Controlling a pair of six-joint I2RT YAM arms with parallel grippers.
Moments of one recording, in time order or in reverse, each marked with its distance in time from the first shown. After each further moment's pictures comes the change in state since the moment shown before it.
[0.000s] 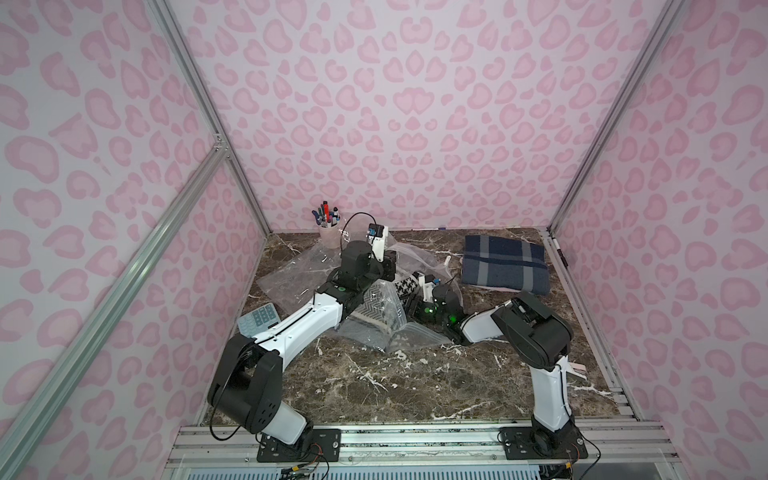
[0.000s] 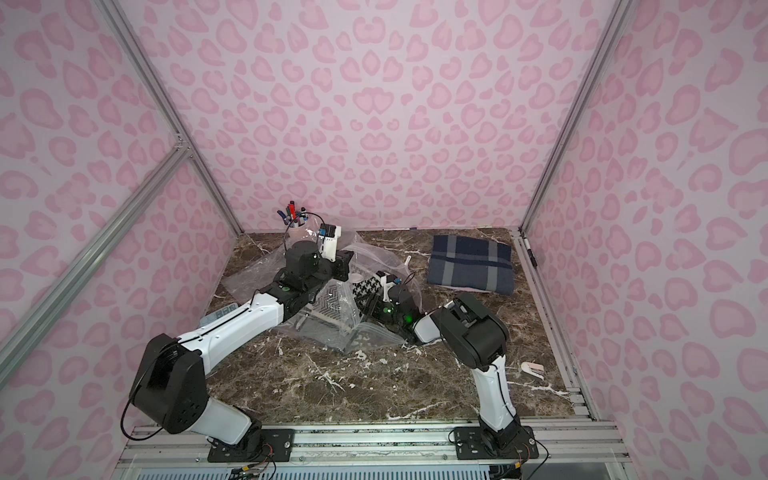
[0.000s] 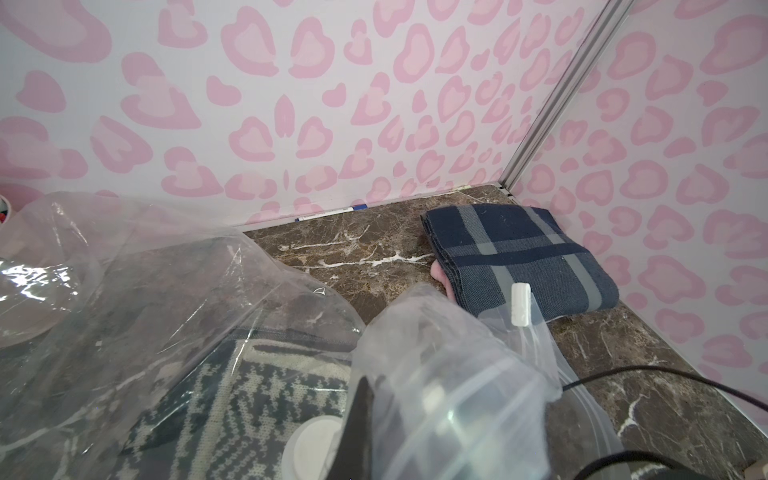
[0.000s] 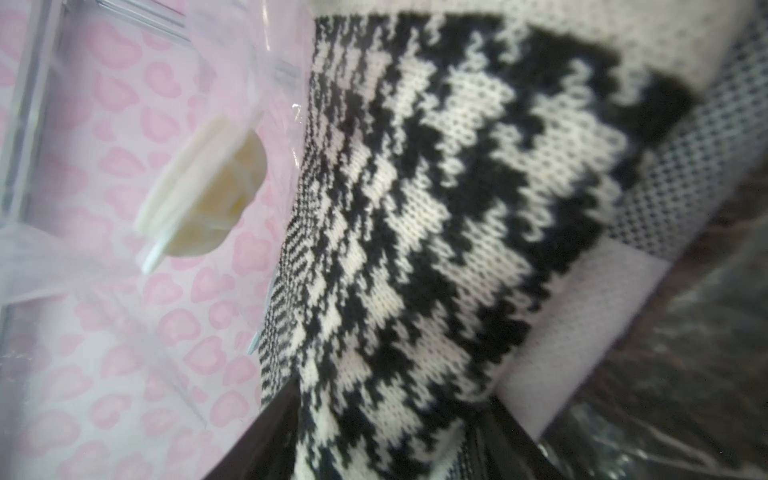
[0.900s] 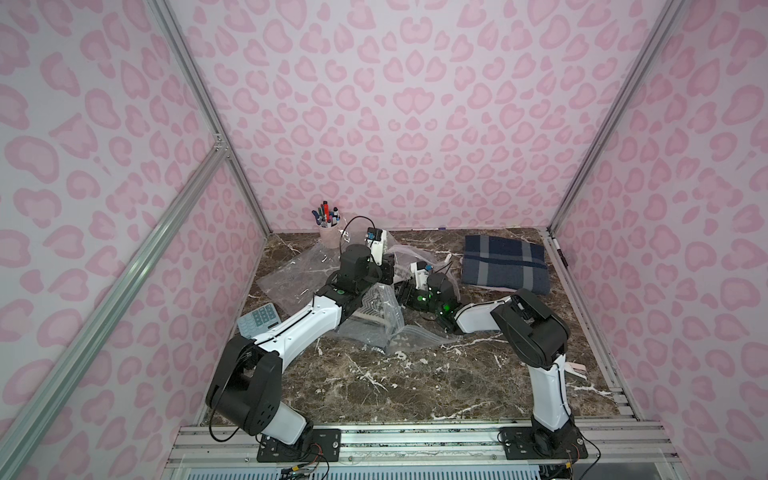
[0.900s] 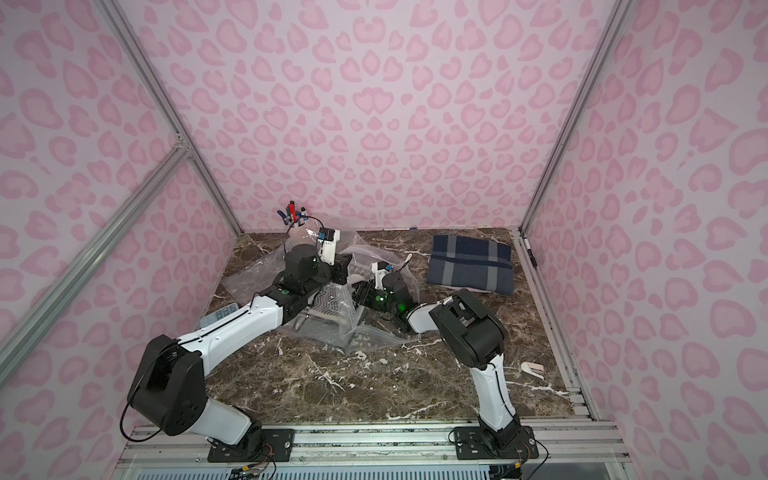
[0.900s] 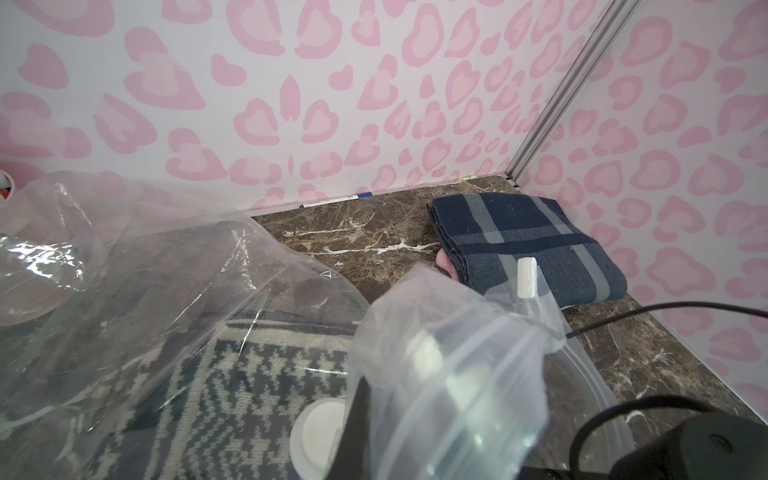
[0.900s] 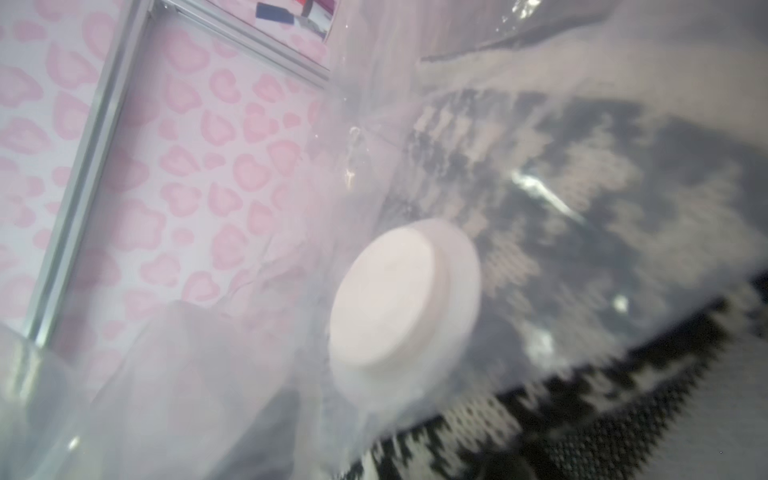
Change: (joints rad) left arm 0.000 -0.011 -0.039 0.007 -0.001 -0.005; right arm 0.005 0.038 0.157 -0.023 -0.037 -0.041
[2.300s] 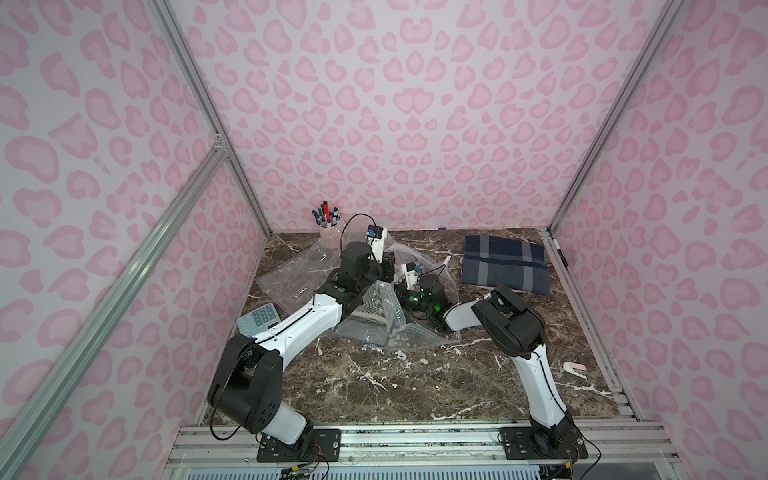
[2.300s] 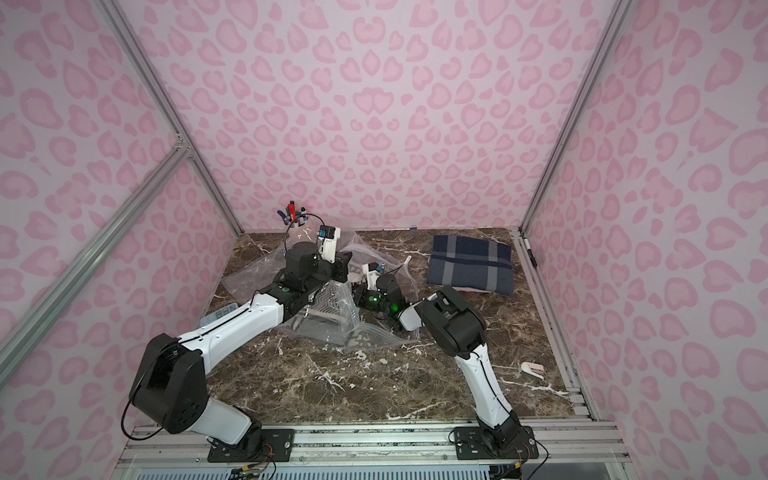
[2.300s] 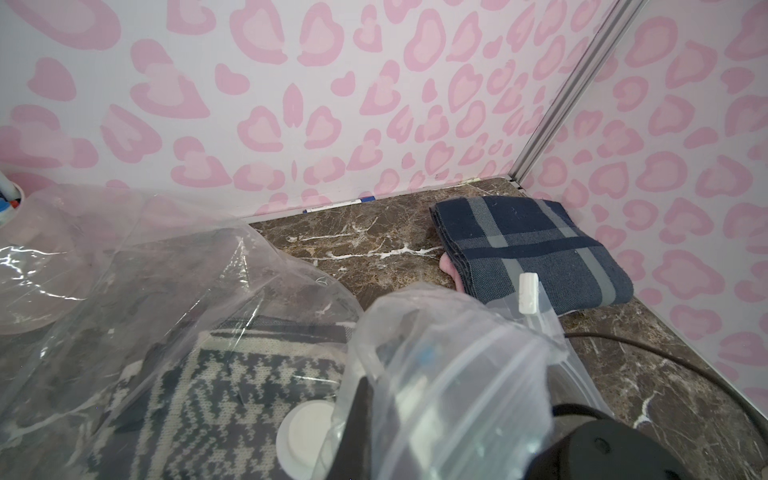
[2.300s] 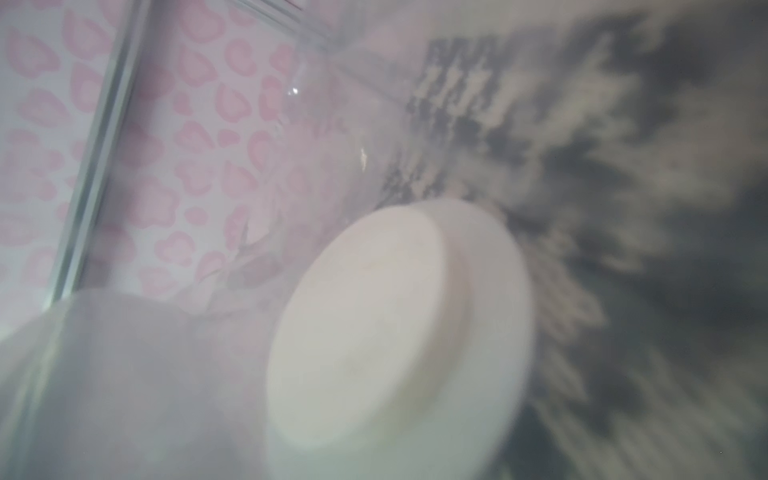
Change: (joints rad) left arm 0.000 0.012 0.027 -0.014 -0.010 0.005; right arm 0.000 0.127 0.095 0.108 -0.091 0.021
